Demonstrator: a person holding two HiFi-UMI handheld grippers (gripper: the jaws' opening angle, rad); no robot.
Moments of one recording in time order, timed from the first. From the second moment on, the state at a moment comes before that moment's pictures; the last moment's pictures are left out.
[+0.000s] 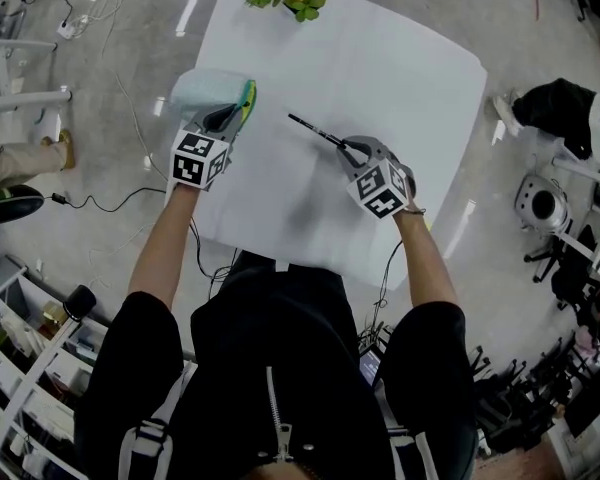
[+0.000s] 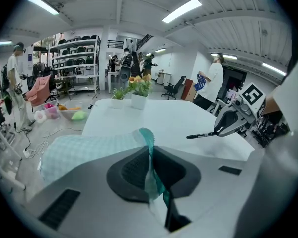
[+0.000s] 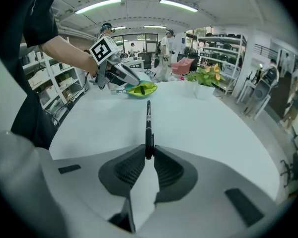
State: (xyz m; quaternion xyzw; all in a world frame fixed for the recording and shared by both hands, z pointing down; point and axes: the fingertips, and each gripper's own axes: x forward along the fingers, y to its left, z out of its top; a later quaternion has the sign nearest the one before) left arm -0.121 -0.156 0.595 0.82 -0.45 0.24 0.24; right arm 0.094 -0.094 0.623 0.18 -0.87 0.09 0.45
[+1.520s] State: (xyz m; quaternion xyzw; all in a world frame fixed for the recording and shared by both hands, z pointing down) left arm -0.120 -0.156 0.583 0.82 -0.45 0.21 0.27; right arm -0.087 -0.124 0.618 0.09 -0.90 0.03 0.42
